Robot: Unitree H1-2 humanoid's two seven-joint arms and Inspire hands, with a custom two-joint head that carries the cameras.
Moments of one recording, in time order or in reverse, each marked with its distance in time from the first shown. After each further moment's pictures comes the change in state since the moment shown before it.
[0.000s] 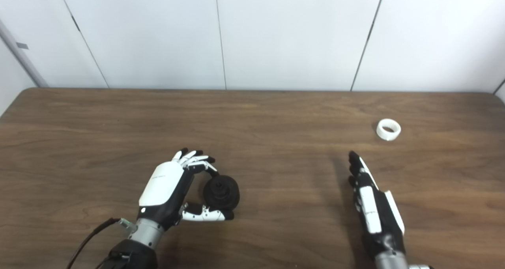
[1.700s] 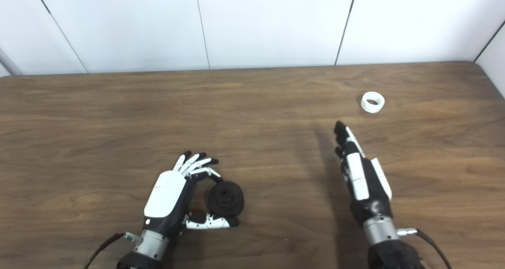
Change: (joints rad) left arm 0.099 -0.047 -0.021 0.139 -0.001 -0.217 0.148; right arm -0.007 -0.008 -0.044 -0.113 -0.007 0.108 -0.029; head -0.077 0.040
